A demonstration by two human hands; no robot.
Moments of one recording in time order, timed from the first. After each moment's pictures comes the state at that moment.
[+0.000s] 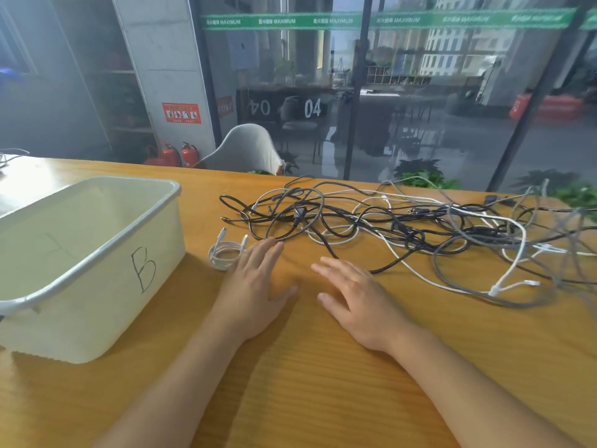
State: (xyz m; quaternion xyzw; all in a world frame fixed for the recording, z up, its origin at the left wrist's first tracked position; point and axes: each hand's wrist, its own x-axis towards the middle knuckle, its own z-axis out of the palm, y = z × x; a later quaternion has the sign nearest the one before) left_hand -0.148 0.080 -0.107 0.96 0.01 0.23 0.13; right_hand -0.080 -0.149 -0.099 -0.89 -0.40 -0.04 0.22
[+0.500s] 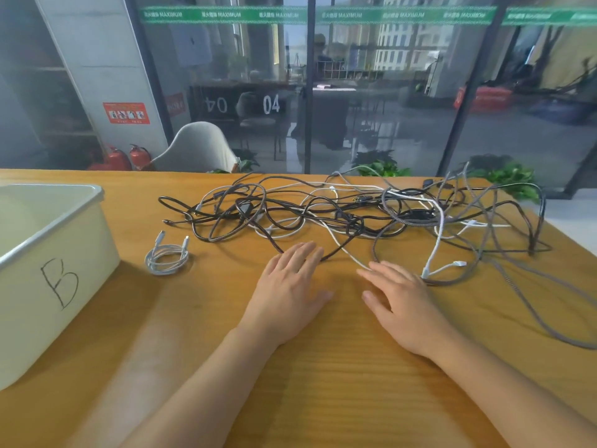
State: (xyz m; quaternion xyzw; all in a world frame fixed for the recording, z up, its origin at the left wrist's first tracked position) left_hand -0.113 -0.051 -0.106 0.96 -0.13 0.21 0.11; right_hand -0.083 -0.289 -0.106 -0.95 -0.25 -0.09 0.19
